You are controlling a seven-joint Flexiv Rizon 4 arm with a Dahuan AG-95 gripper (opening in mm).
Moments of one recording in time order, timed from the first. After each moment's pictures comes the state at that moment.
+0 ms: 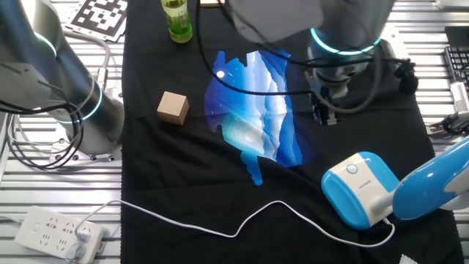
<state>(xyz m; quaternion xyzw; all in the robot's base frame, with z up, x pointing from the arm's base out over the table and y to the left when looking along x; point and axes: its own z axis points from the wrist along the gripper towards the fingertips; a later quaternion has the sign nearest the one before) 0.561 -0.018 0.114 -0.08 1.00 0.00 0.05</state>
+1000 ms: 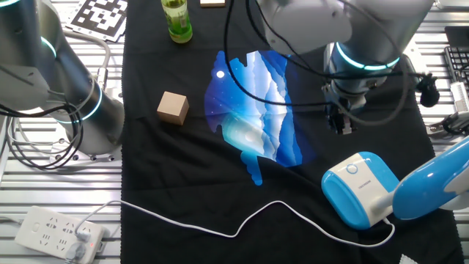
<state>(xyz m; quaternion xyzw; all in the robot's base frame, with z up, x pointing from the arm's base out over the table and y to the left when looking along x) 0.589 -0.034 0.077 -0.09 0.99 0.00 0.04</state>
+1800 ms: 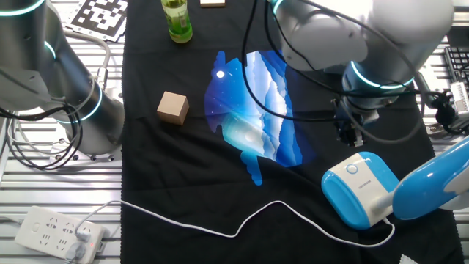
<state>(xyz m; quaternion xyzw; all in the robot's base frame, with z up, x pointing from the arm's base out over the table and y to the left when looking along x) 0.615 -0.052 0.068 -0.11 0.99 -0.01 0.04</state>
